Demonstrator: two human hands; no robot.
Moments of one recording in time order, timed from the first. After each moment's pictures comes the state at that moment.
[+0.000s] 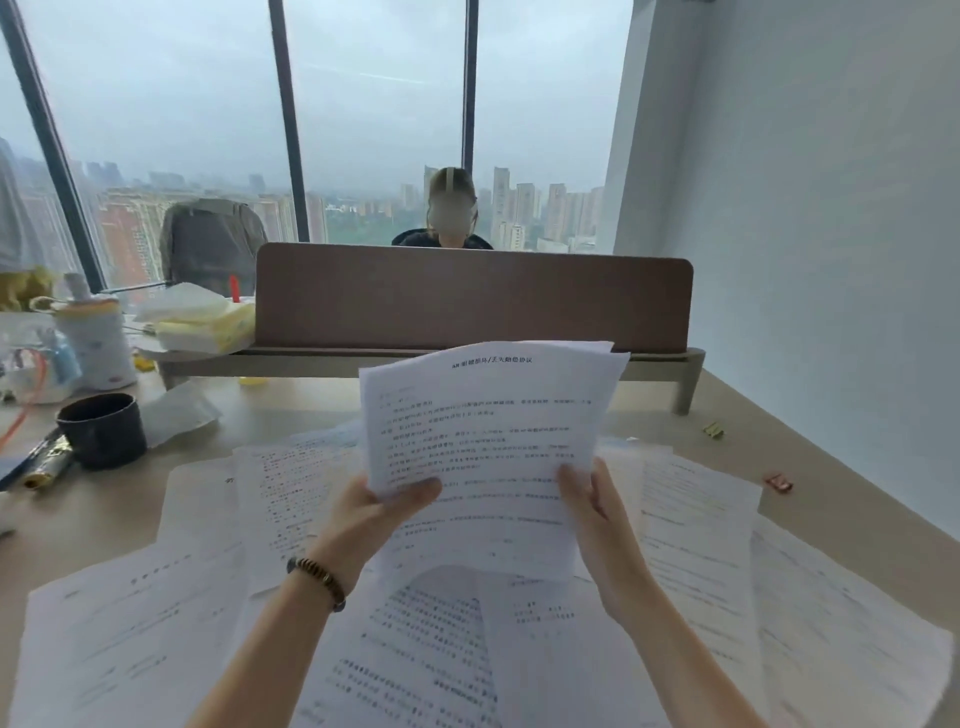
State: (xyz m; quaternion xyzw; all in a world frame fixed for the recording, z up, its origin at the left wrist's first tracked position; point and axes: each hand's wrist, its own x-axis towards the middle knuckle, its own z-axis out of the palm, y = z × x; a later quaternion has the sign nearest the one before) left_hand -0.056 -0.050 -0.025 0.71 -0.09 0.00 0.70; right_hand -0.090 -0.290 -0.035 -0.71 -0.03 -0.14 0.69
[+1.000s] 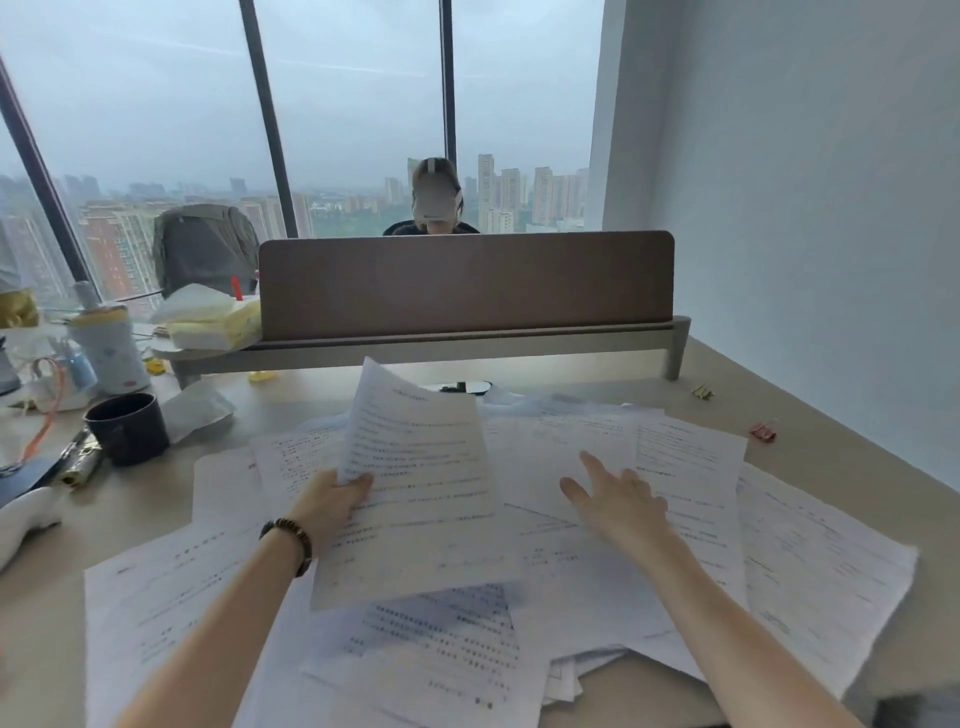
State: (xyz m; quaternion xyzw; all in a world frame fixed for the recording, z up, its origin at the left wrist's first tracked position) left_hand -0.030 0.019 -0.061 0.81 0.03 -0.05 0.58; right_hand -0.083 -0.319 -0.060 -0.96 0.17 0.04 0.21
